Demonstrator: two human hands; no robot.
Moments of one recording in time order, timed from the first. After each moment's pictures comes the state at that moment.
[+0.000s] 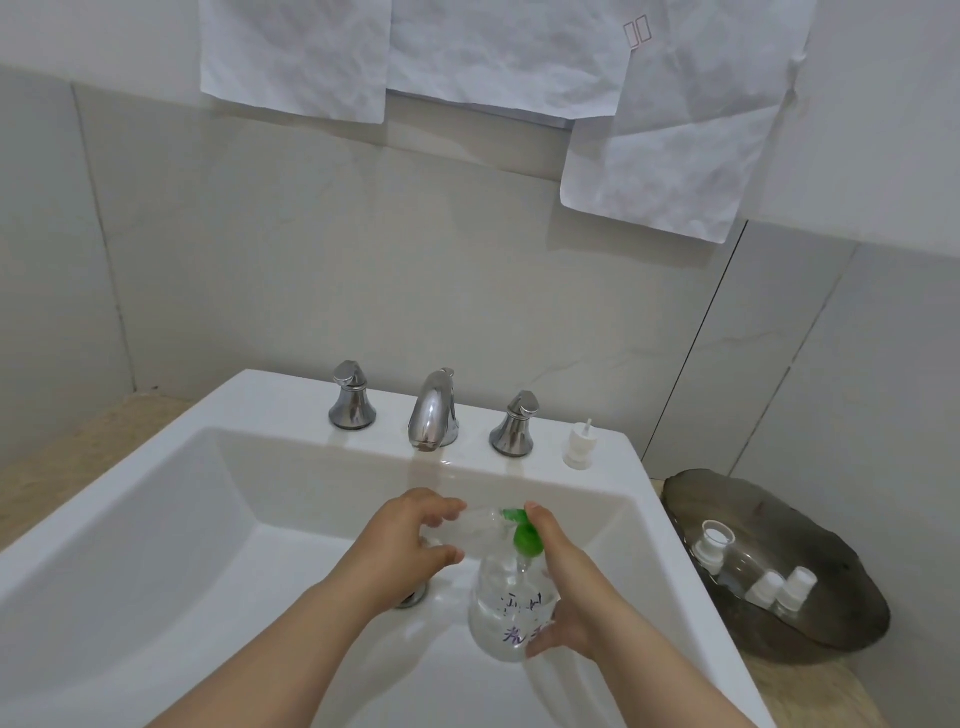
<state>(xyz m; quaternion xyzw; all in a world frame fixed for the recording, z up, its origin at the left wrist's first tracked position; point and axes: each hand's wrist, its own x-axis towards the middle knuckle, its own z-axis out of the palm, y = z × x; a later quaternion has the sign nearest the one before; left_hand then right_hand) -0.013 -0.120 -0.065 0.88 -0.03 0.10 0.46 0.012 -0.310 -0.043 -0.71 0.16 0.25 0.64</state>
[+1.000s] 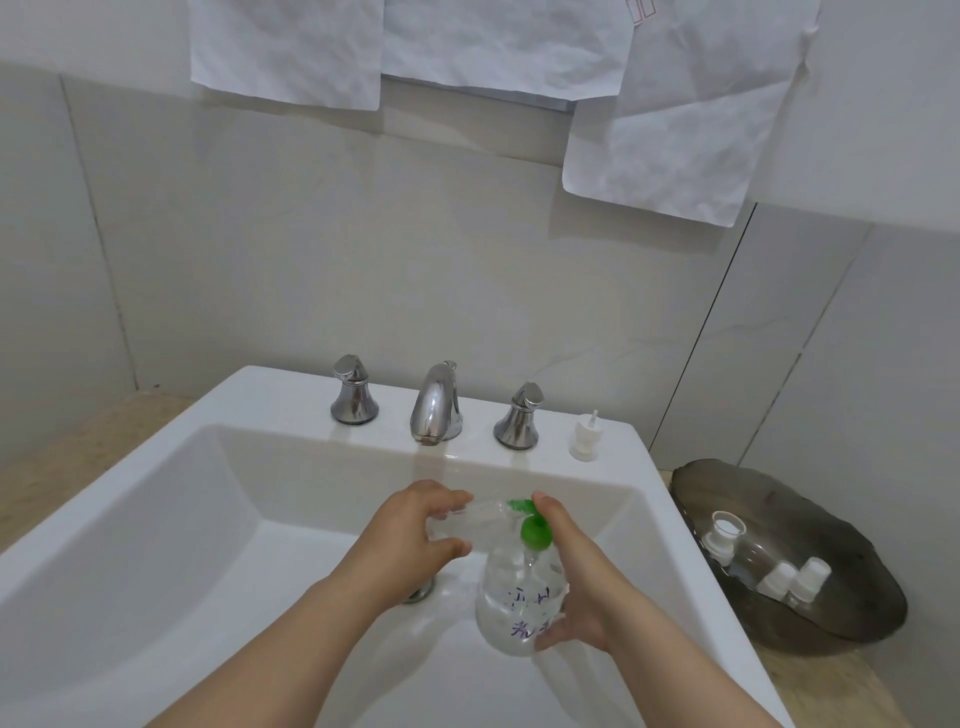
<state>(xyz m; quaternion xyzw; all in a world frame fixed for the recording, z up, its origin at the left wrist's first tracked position) -0.012 -0.121 -0.062 0.89 -0.04 0.11 0.45 0.009 -0.314 -0.037 -0.69 0.17 0.26 0.66</state>
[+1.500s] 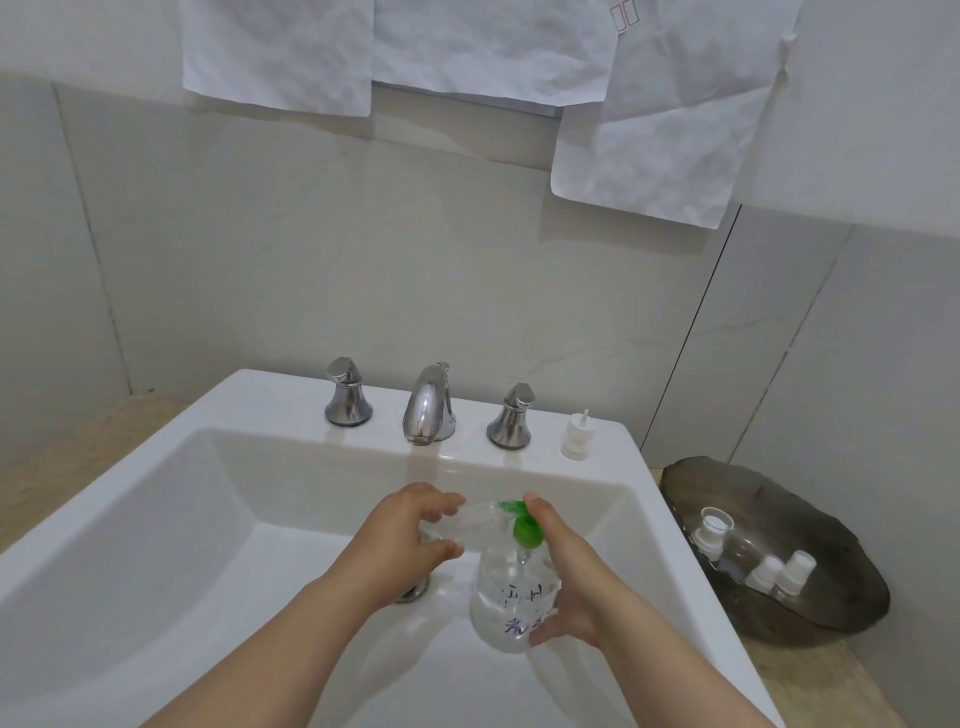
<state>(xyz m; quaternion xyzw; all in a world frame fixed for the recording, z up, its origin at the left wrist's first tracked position) -0.014 -0.122 -0.061 0.89 -0.03 0.10 0.44 0.007 -0.313 -0.038 -0.69 0.16 0.26 0.65</state>
